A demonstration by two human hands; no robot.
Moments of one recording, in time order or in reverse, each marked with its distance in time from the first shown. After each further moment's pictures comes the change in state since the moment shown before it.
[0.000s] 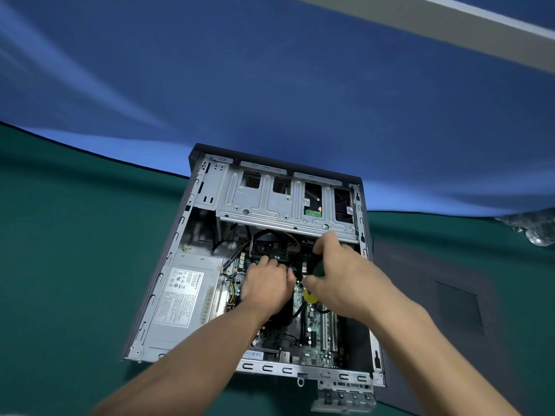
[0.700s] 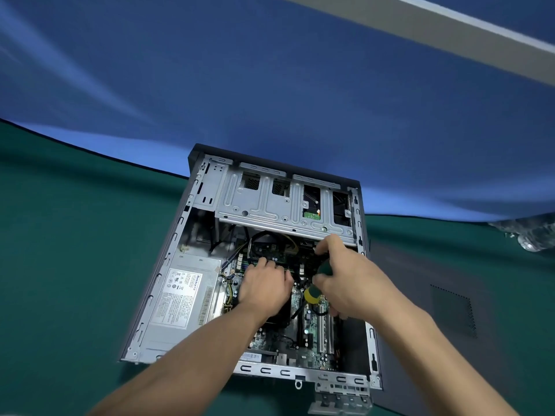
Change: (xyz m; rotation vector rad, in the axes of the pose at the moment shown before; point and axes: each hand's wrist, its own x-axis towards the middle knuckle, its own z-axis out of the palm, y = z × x) left_hand -0.001 0.000 0.002 0.026 0.026 0.006; right_hand -0.002 0.007 -0.002 0.065 -0.053 0.012
